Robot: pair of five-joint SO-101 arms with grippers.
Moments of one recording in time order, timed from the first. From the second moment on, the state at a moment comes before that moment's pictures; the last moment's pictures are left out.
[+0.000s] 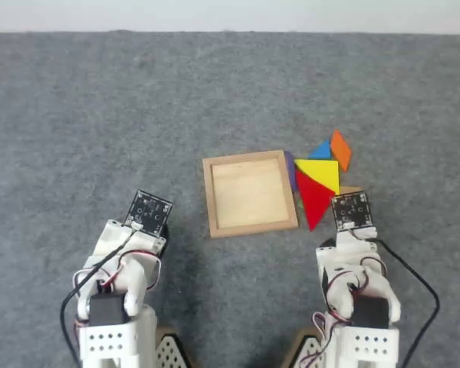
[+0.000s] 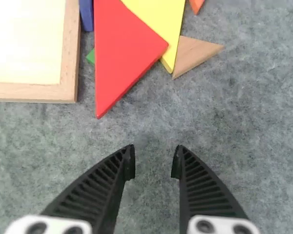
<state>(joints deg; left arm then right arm) -10.5 -102.3 97.1 62.7 -22.5 -0.3 -103.0 95.5 68.0 11.8</state>
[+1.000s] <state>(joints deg) -10.5 -102.3 97.1 62.7 -22.5 8.9 -103.0 87.0 63.6 28.8</state>
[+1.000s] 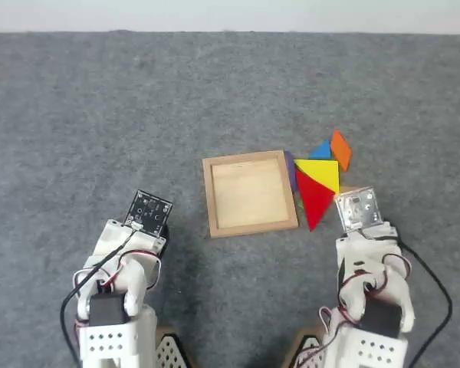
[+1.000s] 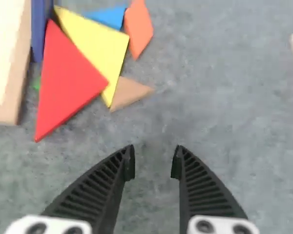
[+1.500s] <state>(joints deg) -10.5 -102.3 97.1 62.7 -22.5 -6.8 -35.3 43.1 62.9 22.1</state>
